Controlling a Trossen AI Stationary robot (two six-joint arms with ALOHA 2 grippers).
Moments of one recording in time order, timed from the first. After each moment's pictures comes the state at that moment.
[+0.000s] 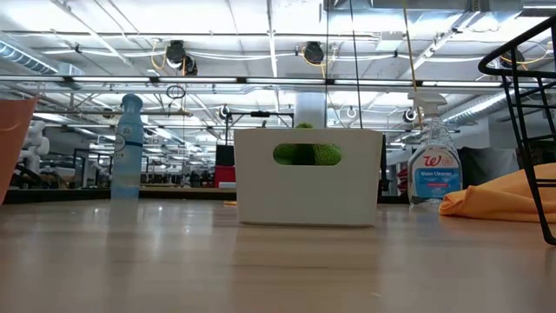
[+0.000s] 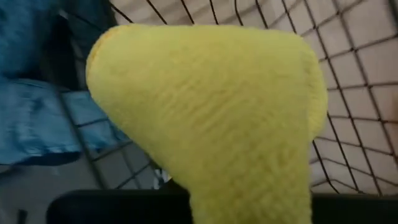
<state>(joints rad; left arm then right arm) -0.70 1.72 1.20 -0.02 -0.60 0.16 1.06 1.59 1.40 -1.16 0.16 1.41</state>
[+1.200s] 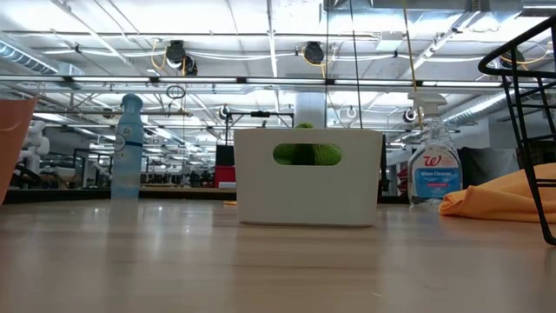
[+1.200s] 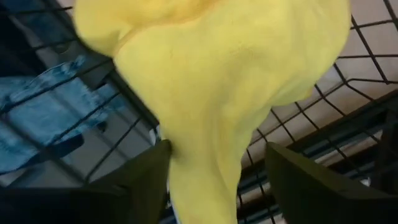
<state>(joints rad) -0.70 1.72 1.20 -0.07 -0.61 0.11 1.06 1.67 1.40 -1.20 -0.08 1.71</state>
